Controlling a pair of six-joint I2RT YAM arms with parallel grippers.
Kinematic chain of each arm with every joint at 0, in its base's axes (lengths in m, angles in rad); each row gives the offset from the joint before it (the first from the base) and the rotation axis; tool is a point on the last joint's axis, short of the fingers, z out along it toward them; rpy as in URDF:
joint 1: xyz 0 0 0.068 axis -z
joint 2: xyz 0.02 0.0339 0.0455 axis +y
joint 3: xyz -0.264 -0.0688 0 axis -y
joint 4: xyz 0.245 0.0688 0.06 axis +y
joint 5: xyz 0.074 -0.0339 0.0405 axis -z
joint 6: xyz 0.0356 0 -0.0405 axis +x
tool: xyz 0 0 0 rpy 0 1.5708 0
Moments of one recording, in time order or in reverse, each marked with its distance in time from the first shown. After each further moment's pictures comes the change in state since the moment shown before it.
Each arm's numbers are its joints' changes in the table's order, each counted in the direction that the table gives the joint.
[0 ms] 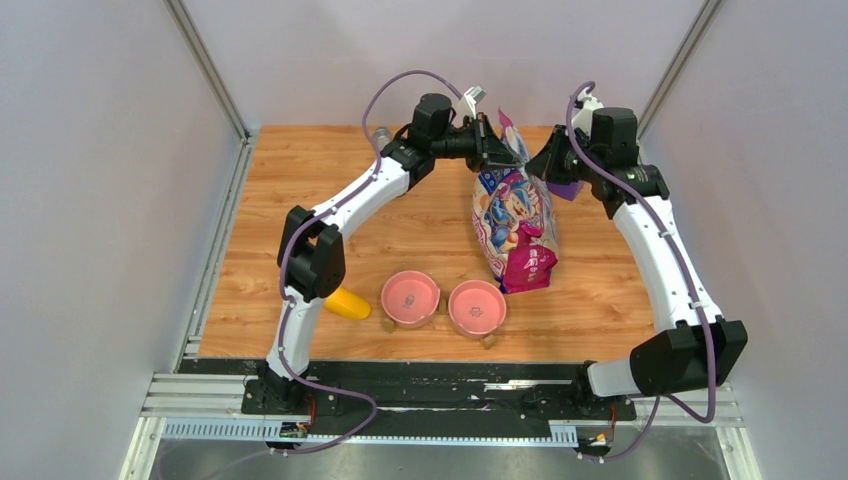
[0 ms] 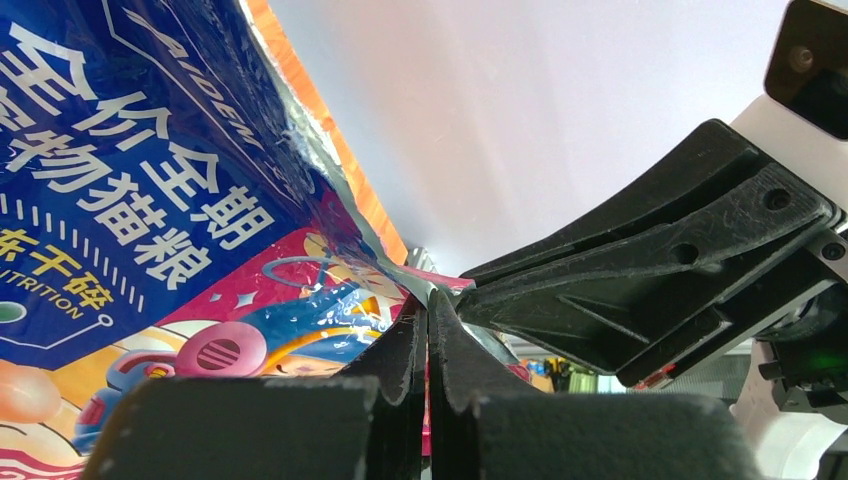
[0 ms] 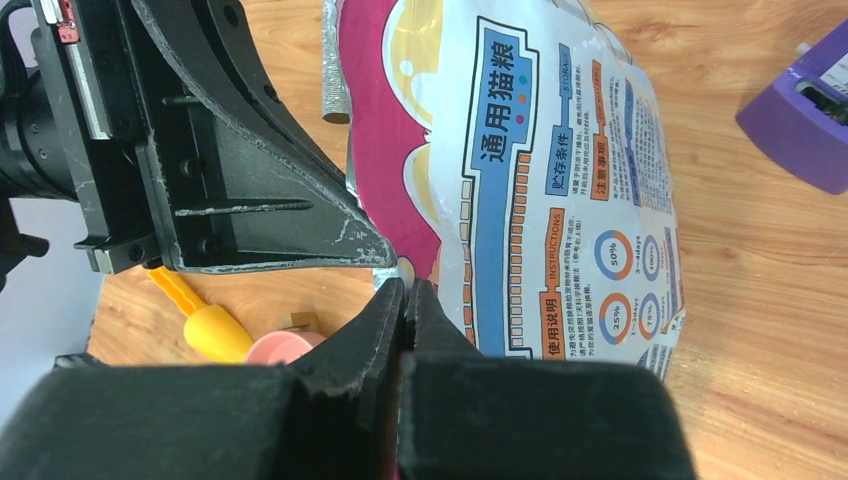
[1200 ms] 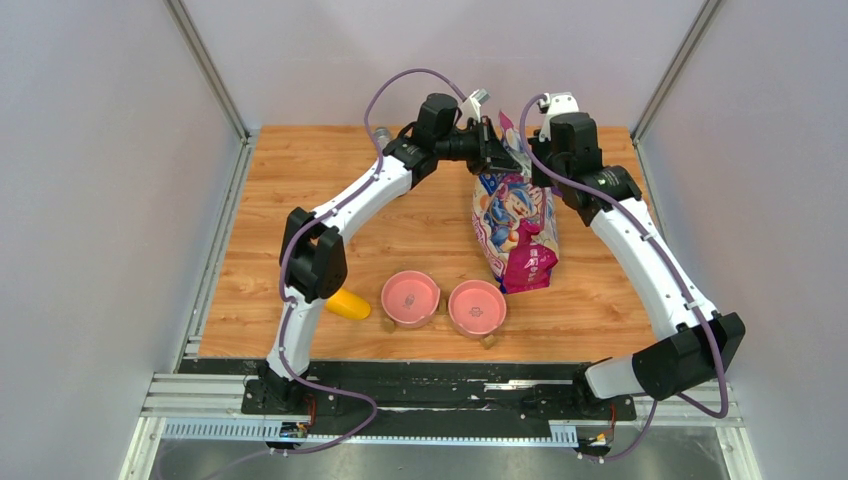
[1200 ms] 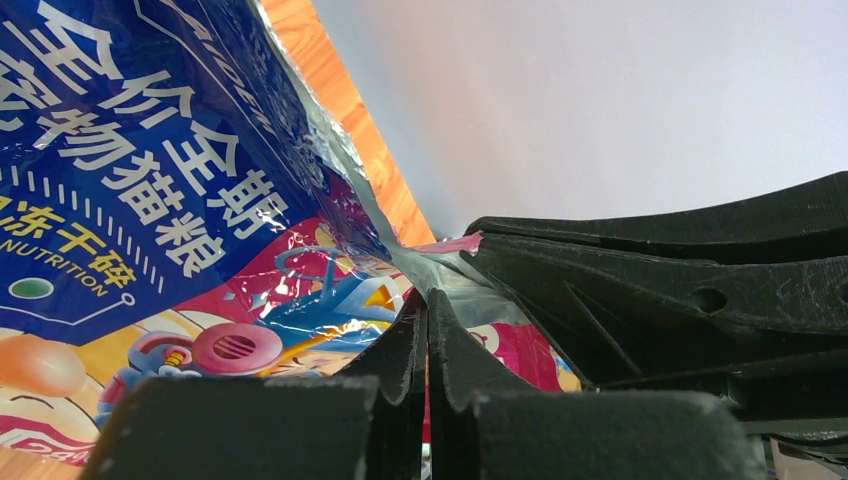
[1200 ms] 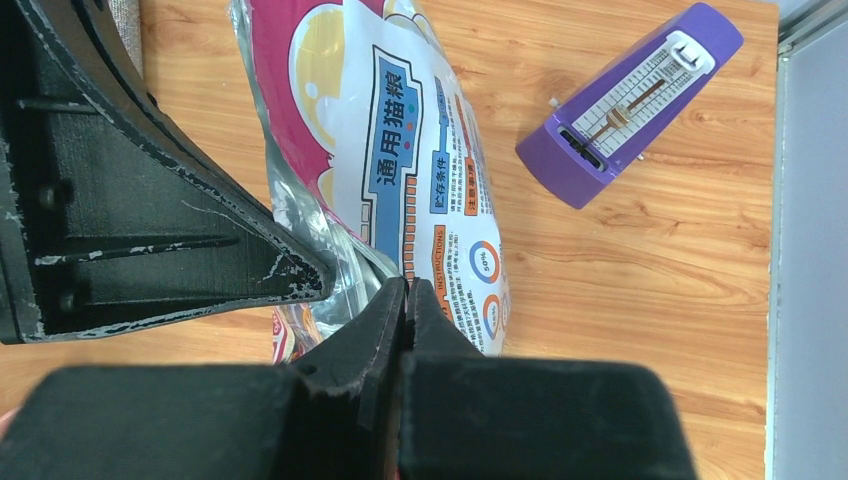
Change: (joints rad) left arm 0.008 0.006 0.051 0.140 -0.039 0.092; right arm -0.215 0.008 0.022 0.034 0.560 -0.249
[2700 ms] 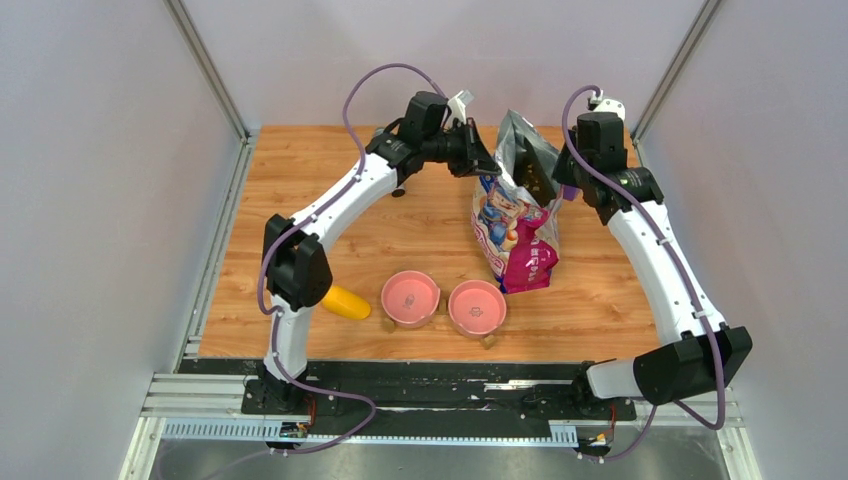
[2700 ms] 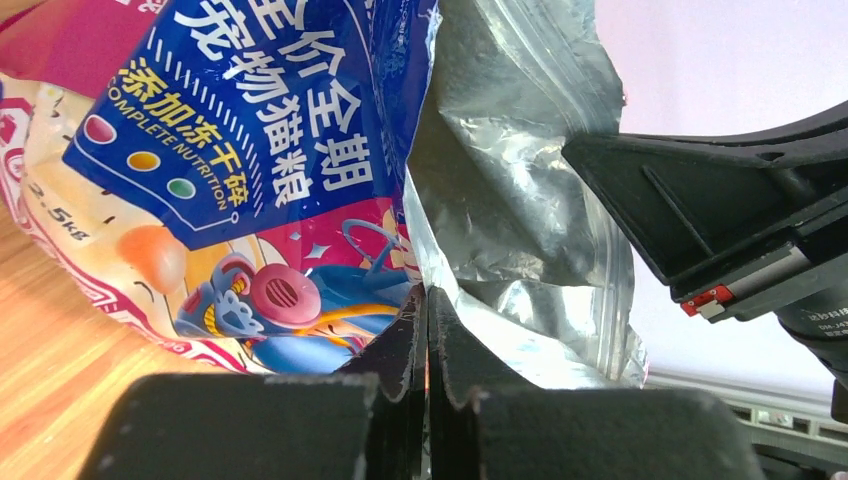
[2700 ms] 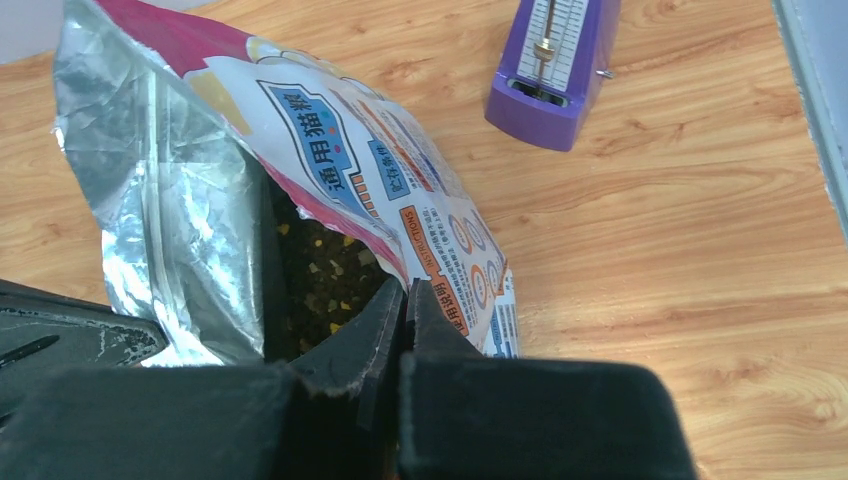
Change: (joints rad) left arm -0.014 -0.115 -0.061 0.212 -0.153 0.111; right arm 0.115 -0.032 0.002 0.058 0.051 0.301
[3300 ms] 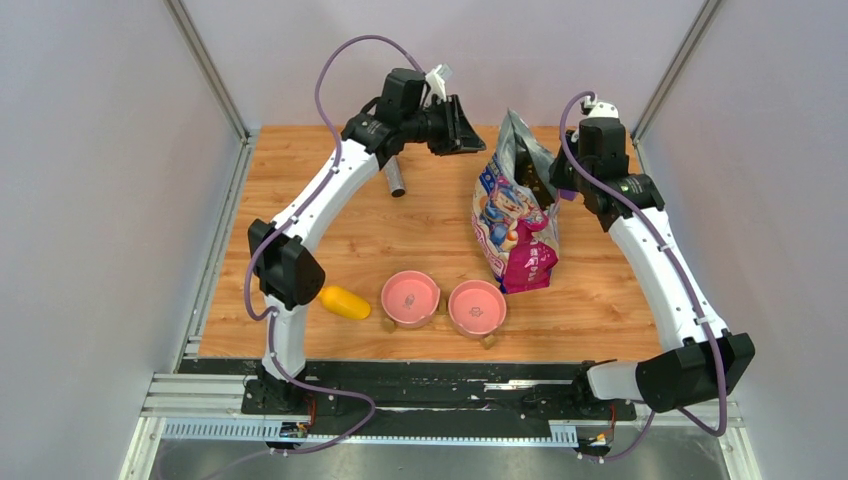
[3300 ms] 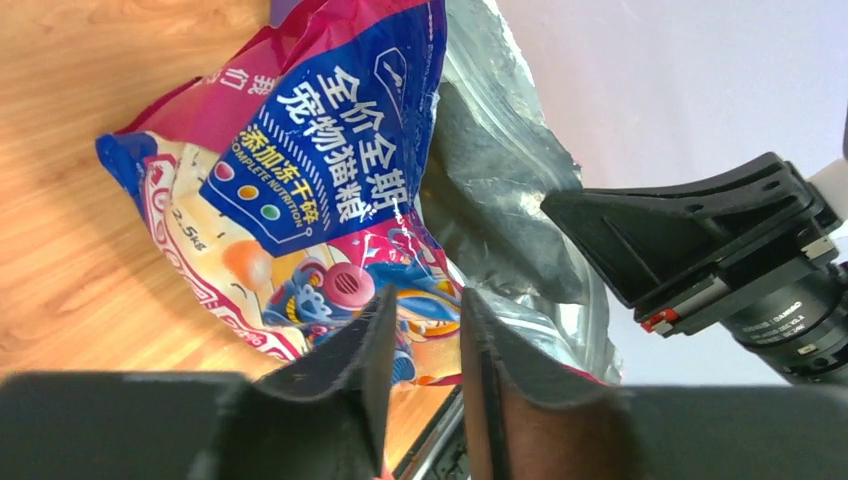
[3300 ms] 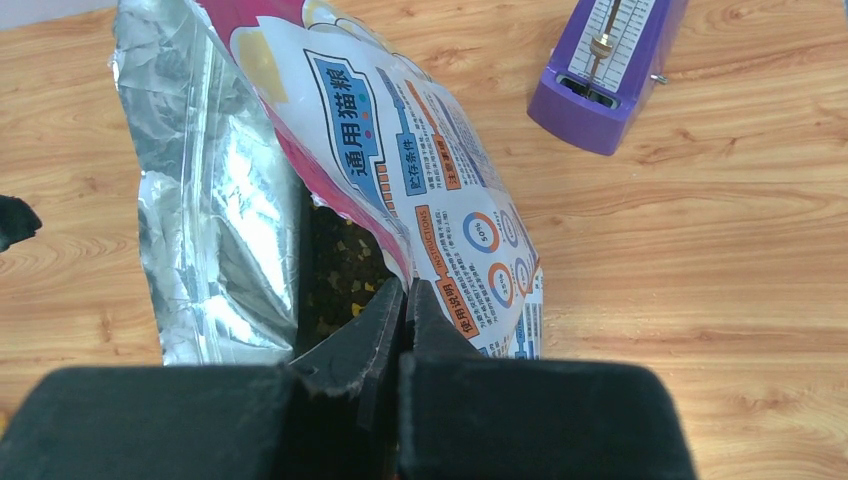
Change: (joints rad) left arm -0.049 -0.037 0.148 0.174 -0.071 0.101; right arm 0.003 -0.038 -0.060 -0.055 -0.117 -0.045
